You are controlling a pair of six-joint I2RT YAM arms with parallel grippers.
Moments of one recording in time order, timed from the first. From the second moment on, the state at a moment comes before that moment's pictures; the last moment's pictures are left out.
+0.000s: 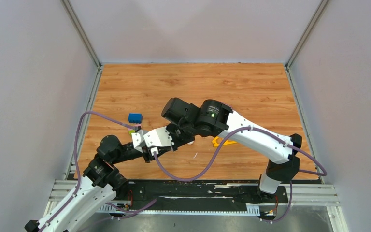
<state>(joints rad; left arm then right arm) -0.65 0.37 0.42 -0.05 0.63 -0.03 1.23 1.72 2.04 -1.32 -0.07 -0.85</state>
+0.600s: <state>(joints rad) -0.65 0.36 0.42 -0.06 0.62 -0.03 1.23 1.71 2.03 -1.33 -0.12 -0.83</state>
